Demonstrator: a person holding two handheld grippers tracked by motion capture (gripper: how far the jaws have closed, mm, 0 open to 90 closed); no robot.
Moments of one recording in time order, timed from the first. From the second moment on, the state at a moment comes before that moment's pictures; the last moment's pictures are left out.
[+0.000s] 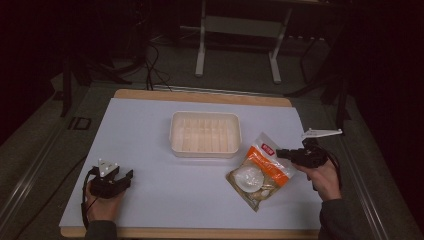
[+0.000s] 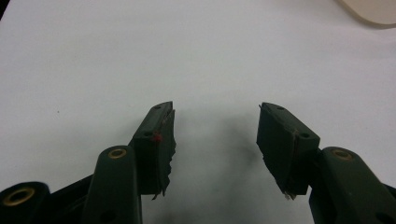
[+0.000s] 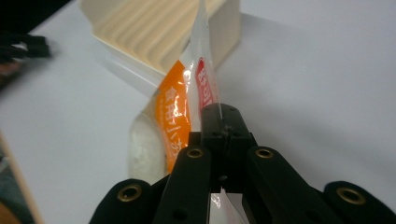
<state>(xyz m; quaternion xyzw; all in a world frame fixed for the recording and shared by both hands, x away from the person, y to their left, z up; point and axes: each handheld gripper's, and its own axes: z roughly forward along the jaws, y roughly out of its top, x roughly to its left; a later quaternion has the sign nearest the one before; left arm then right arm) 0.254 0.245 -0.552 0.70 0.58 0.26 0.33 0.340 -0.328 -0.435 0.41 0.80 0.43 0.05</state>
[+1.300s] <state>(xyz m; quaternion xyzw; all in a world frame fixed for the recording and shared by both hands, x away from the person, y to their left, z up) 0.252 0.246 -0.551 0.69 0.58 0.27 0.33 0.313 -0.284 -0.394 0.34 0.77 0.54 -0.02</state>
